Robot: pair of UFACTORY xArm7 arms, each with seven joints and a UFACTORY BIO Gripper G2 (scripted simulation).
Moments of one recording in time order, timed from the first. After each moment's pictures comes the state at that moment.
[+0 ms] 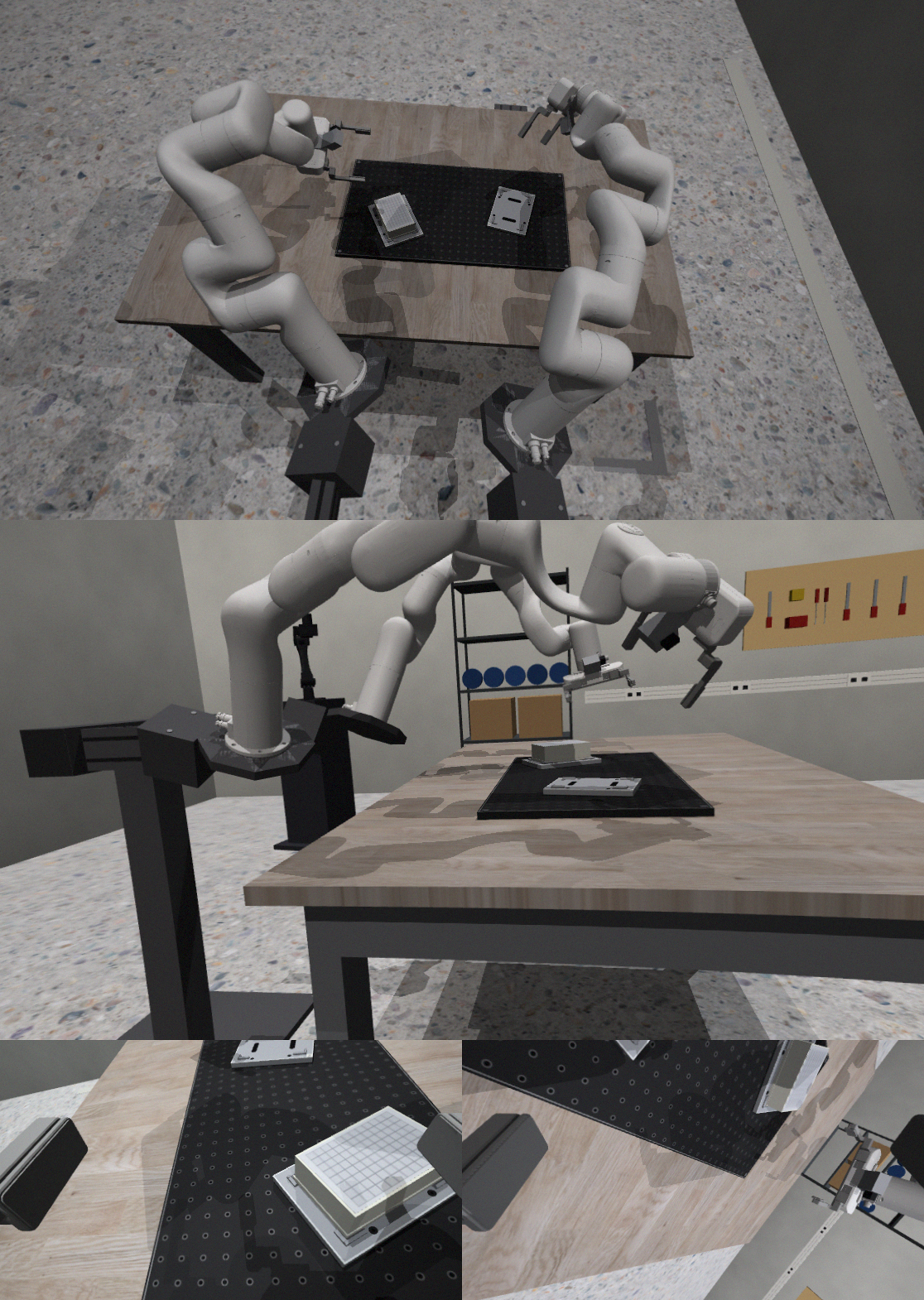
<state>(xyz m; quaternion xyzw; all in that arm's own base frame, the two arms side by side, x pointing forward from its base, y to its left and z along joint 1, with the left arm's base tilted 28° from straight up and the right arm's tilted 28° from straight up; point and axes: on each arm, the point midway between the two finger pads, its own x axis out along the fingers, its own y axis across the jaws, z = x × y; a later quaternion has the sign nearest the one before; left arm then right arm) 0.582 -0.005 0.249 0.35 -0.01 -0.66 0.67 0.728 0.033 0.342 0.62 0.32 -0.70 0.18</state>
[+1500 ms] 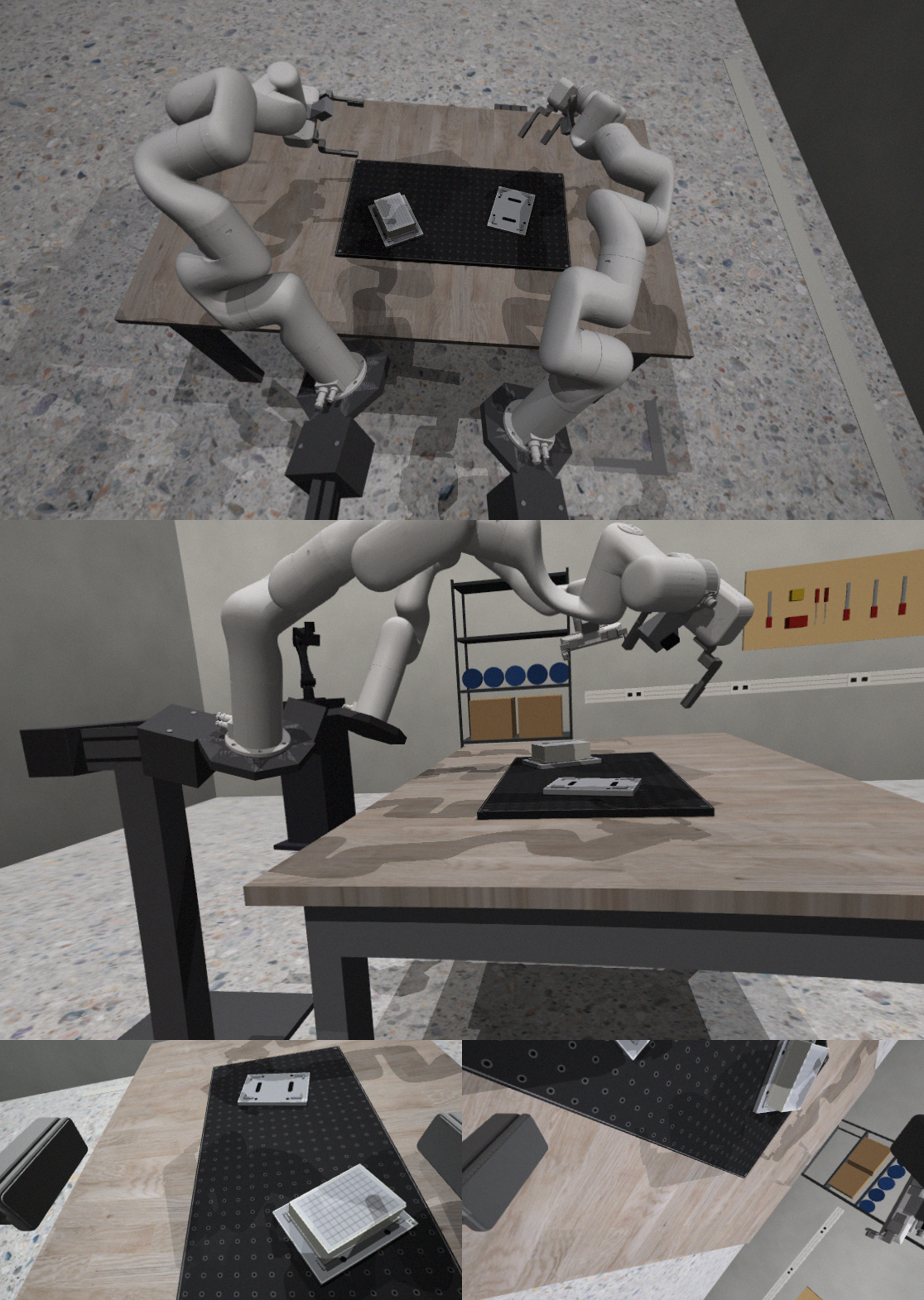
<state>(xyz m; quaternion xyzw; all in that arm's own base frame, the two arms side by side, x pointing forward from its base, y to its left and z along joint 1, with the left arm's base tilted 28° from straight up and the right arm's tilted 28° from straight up) 0.547 -0.040 0.344 0.34 0.00 -0.65 0.68 0.728 0.033 0.342 0.62 0.32 -0.70 0.18</state>
